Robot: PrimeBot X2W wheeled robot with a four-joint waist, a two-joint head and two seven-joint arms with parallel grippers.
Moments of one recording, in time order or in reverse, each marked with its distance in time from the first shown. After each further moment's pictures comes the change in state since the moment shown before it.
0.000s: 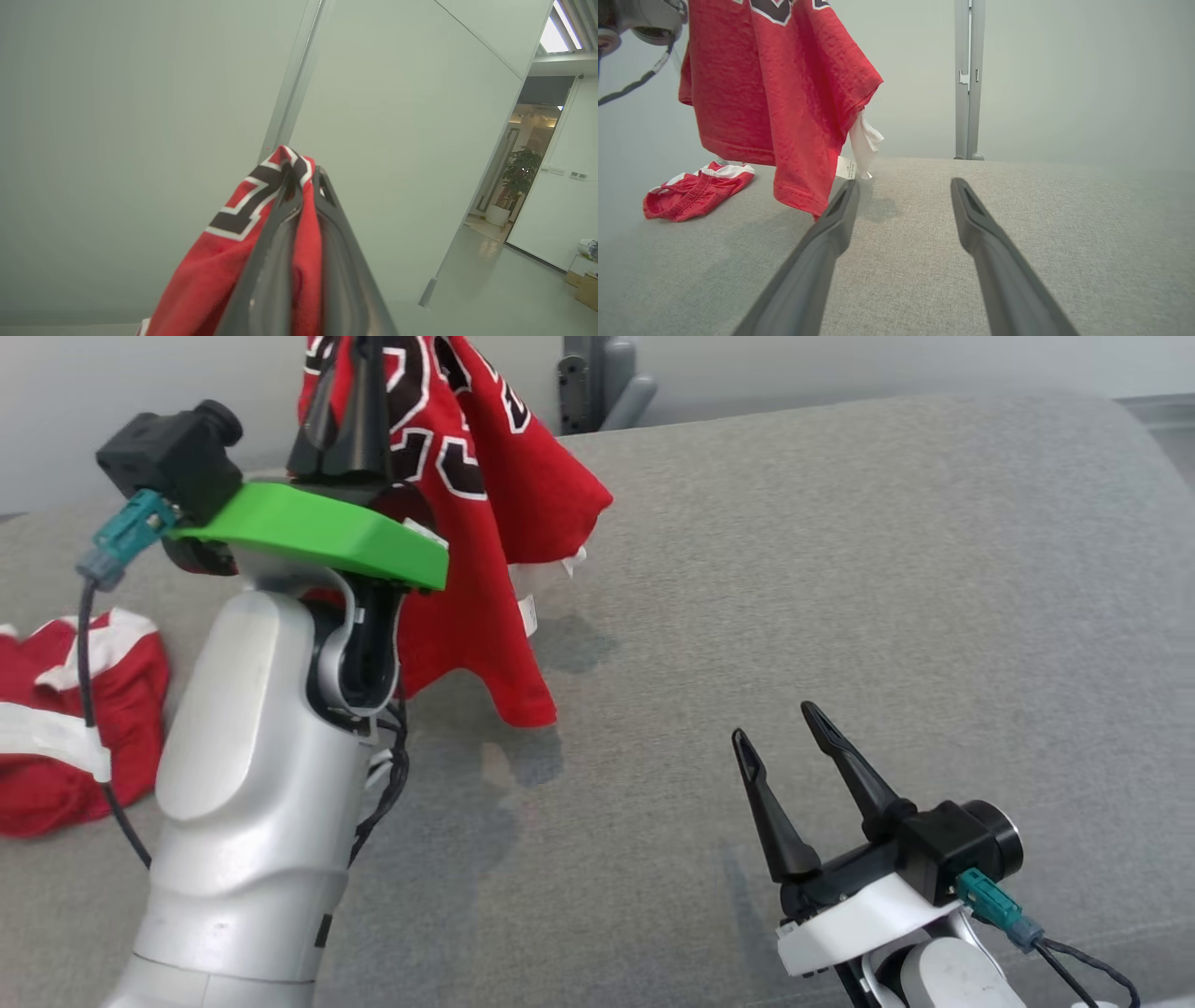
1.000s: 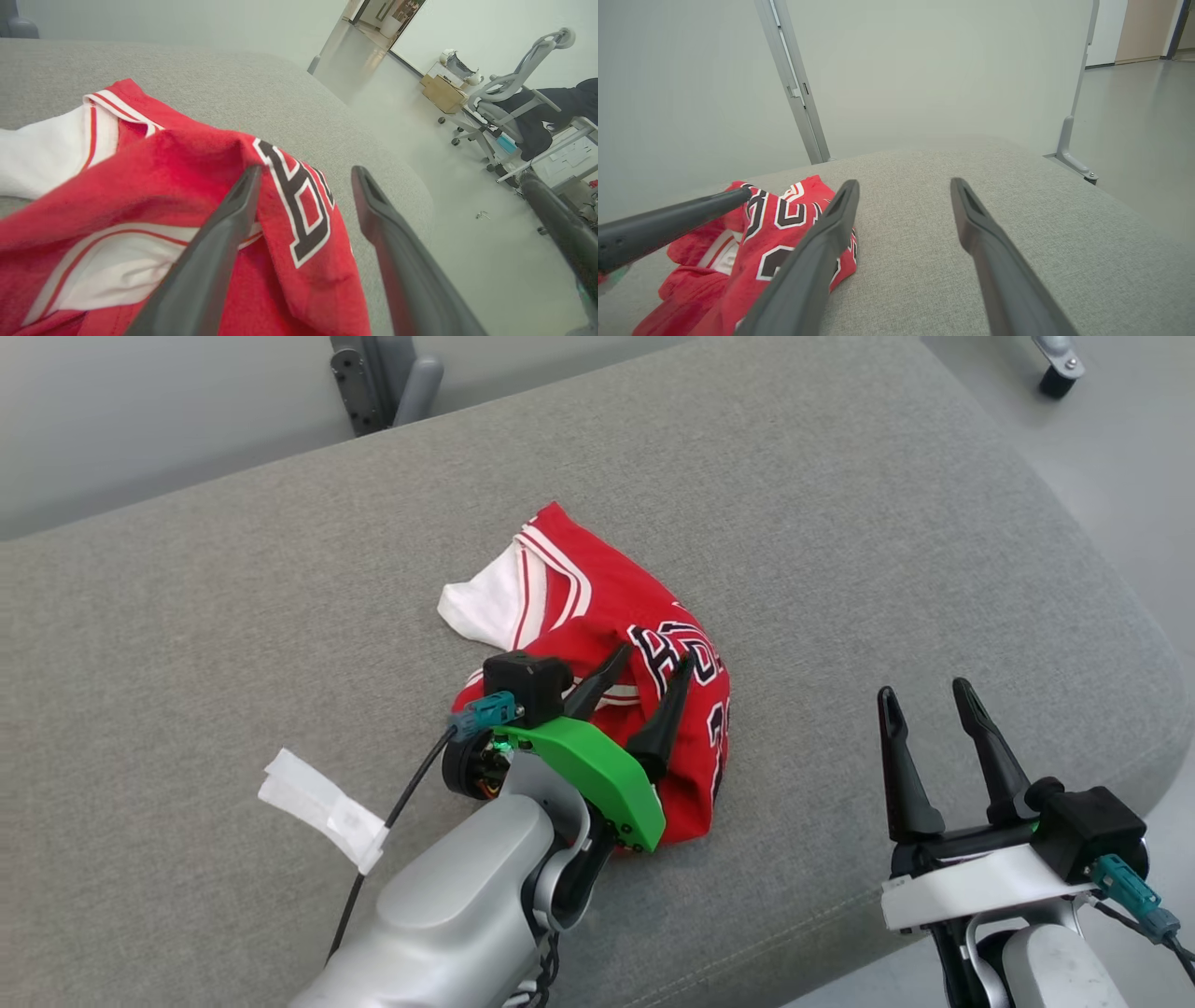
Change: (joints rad) left arm 0.092 -0.015 -0.721 0.209 -0.411 0.142 -0.039; right arm 0.037 0.000 -0.230 -0.034 0.064 0.000 0.000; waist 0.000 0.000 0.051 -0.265
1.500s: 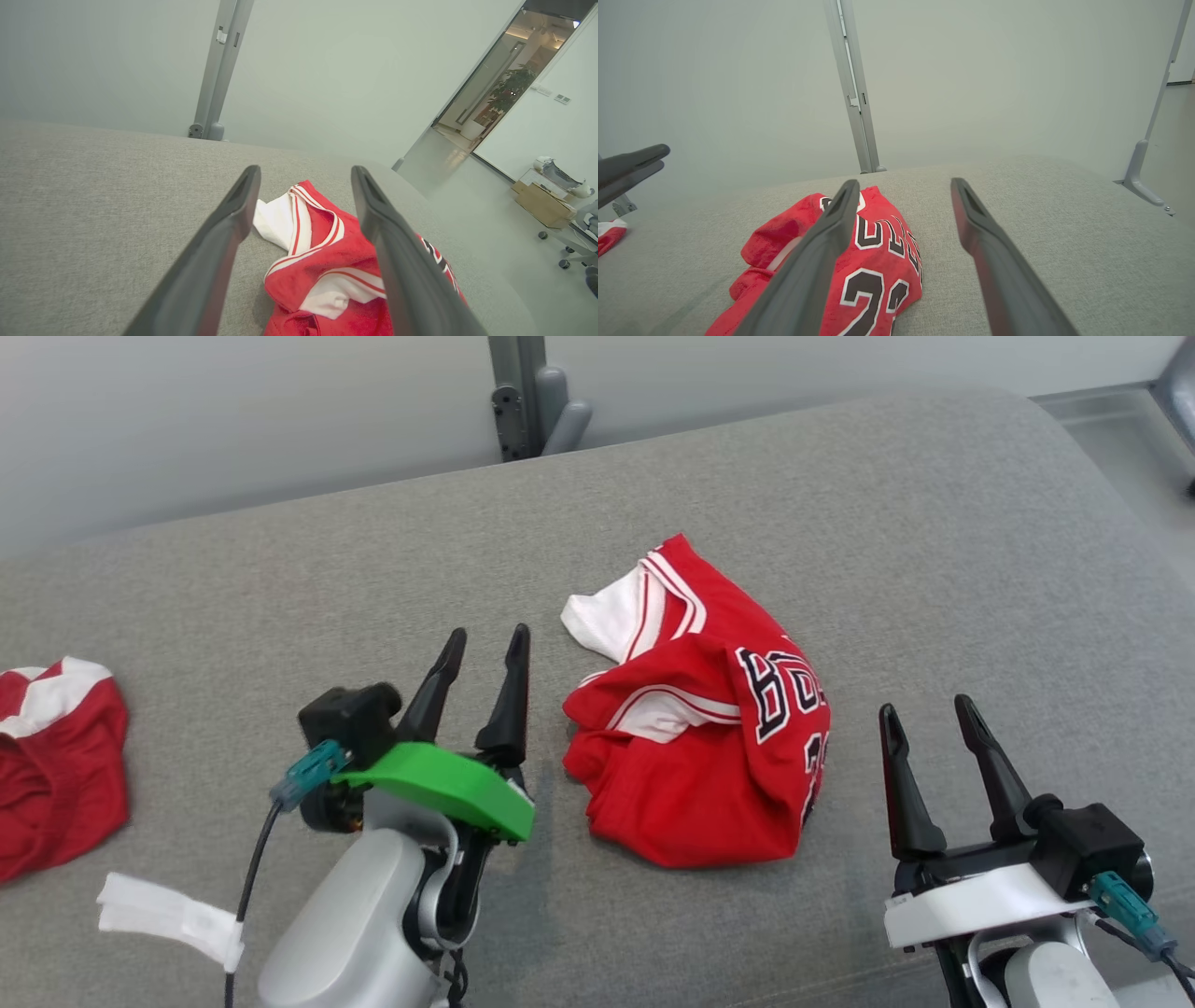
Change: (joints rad) left arm 0.216 0.065 0.399 -0.174 0.239 -0.010 -0.035; right arm 0.029 0.001 -0.006 -0.010 -0.030 0.000 0.000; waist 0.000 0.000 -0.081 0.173
